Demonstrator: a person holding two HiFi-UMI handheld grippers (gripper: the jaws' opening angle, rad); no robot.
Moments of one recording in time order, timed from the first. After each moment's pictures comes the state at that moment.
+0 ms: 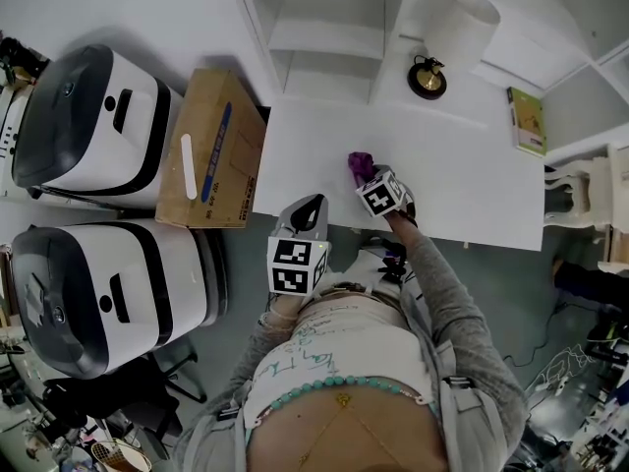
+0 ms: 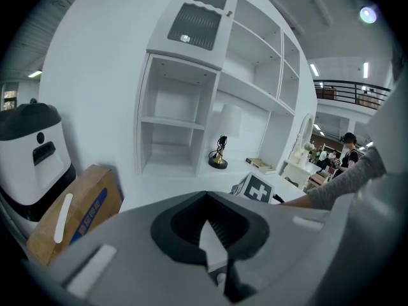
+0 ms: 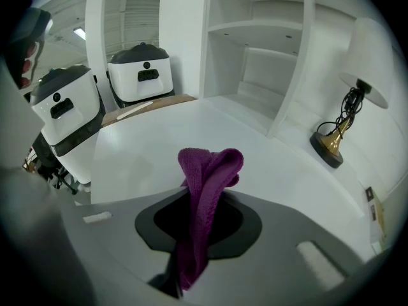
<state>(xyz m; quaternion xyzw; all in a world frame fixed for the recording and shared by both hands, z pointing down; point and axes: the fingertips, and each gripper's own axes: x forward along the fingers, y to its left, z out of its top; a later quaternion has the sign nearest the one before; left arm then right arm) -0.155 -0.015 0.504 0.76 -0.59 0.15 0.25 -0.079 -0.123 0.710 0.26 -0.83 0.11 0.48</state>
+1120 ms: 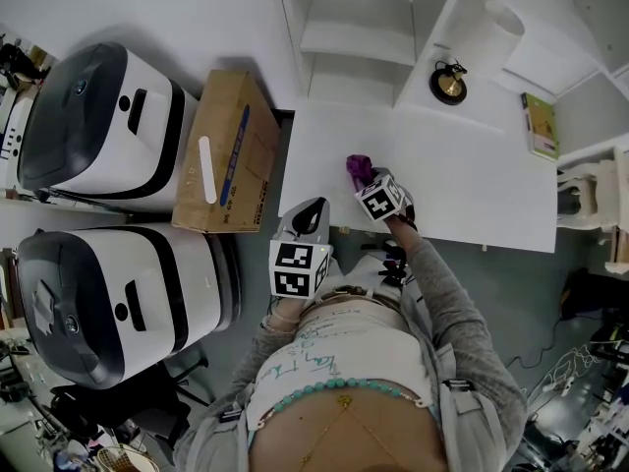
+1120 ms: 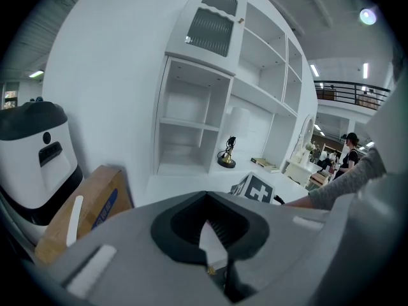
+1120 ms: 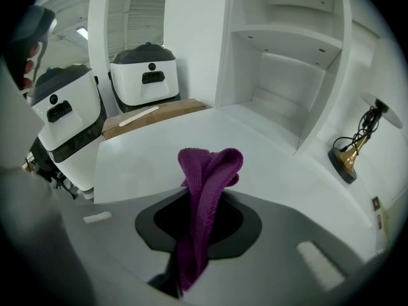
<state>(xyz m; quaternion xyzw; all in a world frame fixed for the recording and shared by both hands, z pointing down) -0.220 -0.004 0.508 0.76 -0.59 0.15 0.25 -0.153 -0.109 0.709 0.26 -0.84 0.10 0.47</state>
